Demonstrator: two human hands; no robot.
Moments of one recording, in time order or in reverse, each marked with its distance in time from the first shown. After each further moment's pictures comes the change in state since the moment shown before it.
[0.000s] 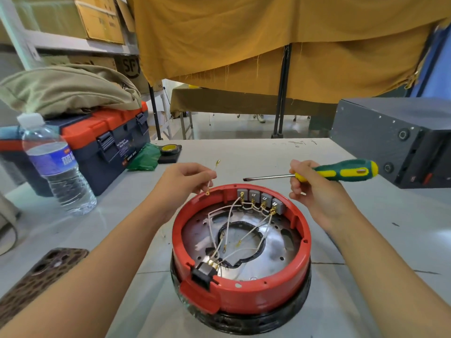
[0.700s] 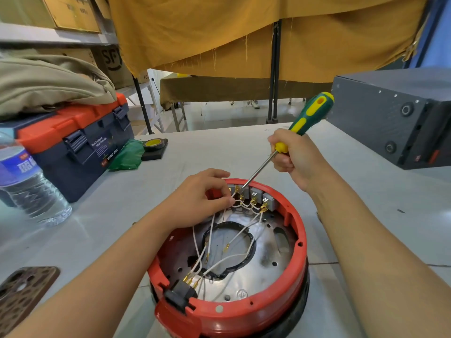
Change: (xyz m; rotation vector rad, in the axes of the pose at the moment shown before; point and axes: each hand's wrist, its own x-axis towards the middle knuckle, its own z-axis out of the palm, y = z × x) left_hand 0.017 -0.017 0.041 0.649 -0.342 0.246; right_hand 0.062 -0.002 0.008 -0.141 -0.082 -0.004
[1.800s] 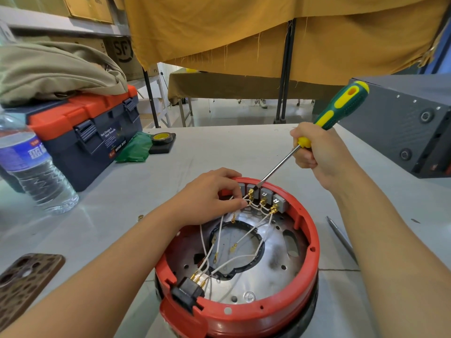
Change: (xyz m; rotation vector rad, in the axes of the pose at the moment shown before) left_hand 0.000 0.004 -0.001 0.099 -0.078 -0.015; right_hand 0.000 -0.013 -0.008 -0.101 0.092 -0.017
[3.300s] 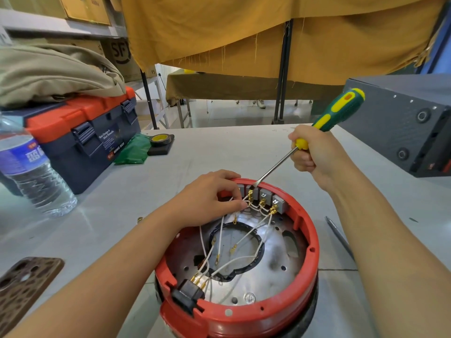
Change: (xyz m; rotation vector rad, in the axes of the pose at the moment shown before) left_hand -0.001 0.002 -0.001 -0.008 -0.014 -0.005; right_hand -0.003 -0.002 0.002 -0.014 0.037 0.090
